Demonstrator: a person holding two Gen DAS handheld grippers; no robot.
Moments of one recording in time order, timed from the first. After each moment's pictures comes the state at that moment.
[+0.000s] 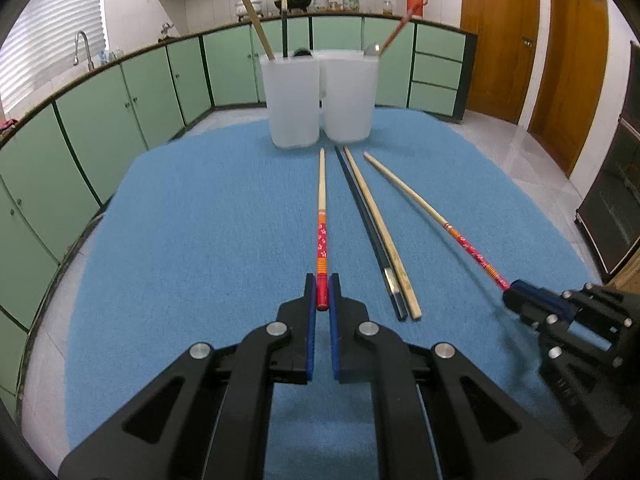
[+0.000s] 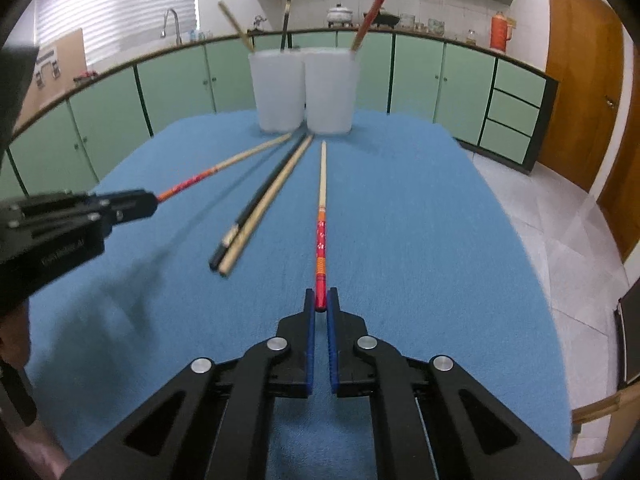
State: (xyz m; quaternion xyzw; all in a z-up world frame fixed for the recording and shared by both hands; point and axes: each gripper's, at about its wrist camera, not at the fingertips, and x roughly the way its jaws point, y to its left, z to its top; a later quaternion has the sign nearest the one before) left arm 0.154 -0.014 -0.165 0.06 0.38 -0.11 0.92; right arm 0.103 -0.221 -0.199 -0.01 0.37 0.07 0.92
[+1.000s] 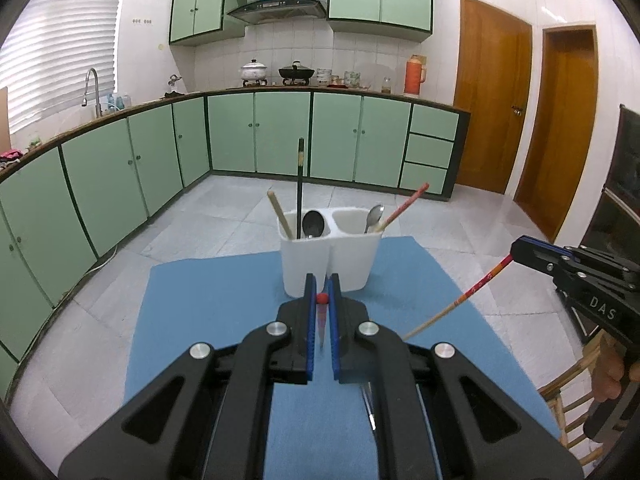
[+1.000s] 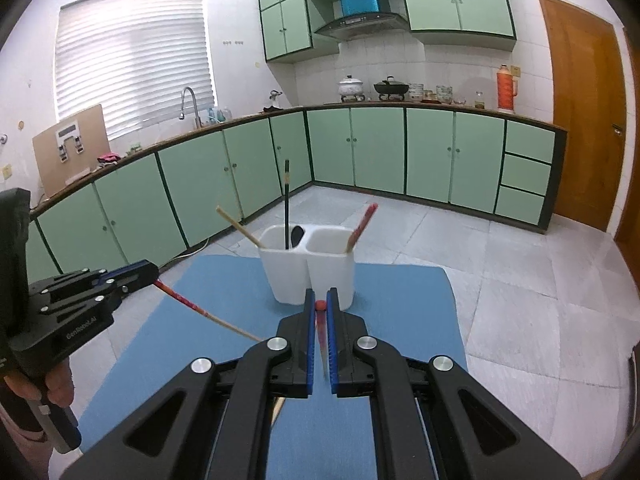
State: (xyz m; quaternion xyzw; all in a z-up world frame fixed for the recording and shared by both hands) left arm 0.200 0.004 -0.021 0.01 0.28 -0.13 0.95; right arm 0.175 -0.259 -0.025 0.03 0.27 0.12 0.95
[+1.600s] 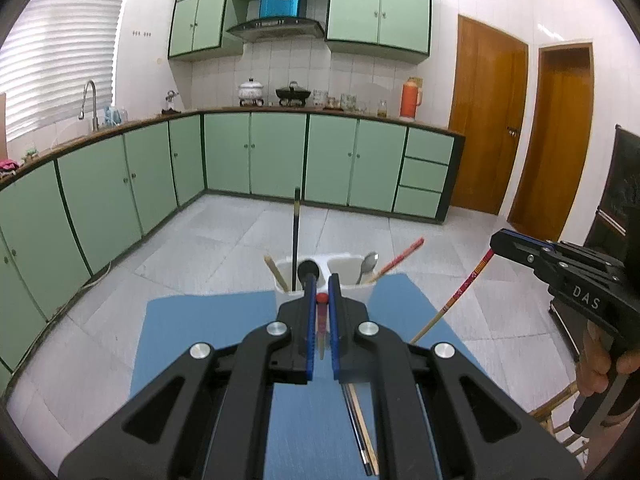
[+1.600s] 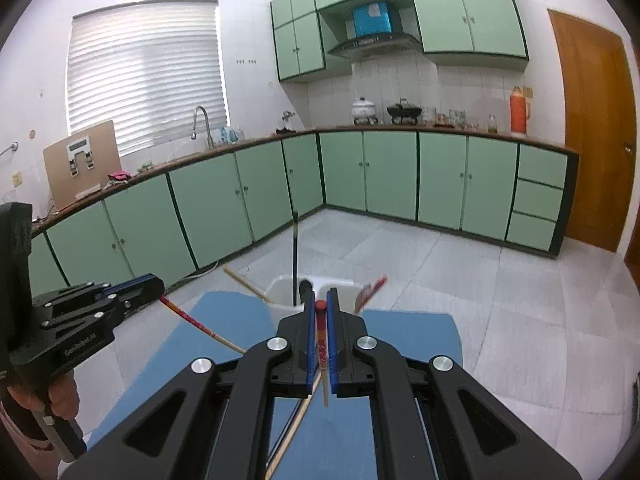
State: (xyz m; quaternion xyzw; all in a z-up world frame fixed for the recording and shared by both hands) left arm 0.215 0.005 0.018 0.00 0.24 -0.14 0.96; right arm 0.208 -0.263 0.015 0.03 0.23 0.15 0.96
